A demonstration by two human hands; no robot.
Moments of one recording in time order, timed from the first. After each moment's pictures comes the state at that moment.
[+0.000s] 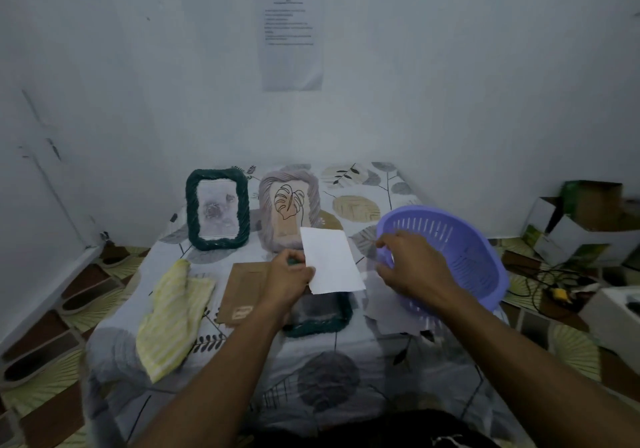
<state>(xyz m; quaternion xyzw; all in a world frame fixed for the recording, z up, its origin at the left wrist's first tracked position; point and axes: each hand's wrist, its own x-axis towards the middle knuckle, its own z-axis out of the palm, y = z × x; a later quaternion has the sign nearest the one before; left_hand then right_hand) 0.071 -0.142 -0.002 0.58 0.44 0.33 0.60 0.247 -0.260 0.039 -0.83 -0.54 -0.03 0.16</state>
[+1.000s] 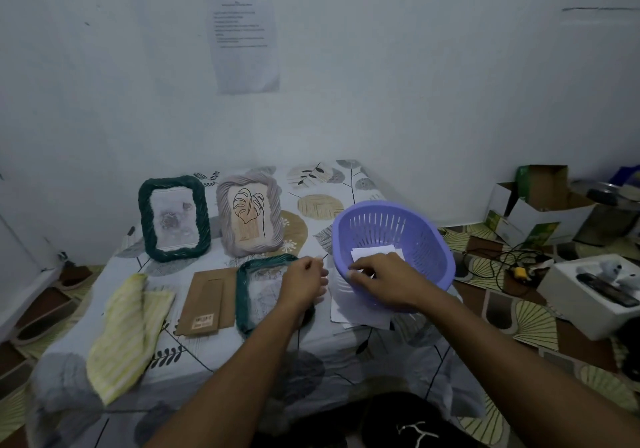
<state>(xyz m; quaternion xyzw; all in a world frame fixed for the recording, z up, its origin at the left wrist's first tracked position) 0.147 -0.183 -0.015 0.62 0.40 0.27 0.62 0.266 -0.304 0.032 -0.79 -0.56 0.14 0.20</state>
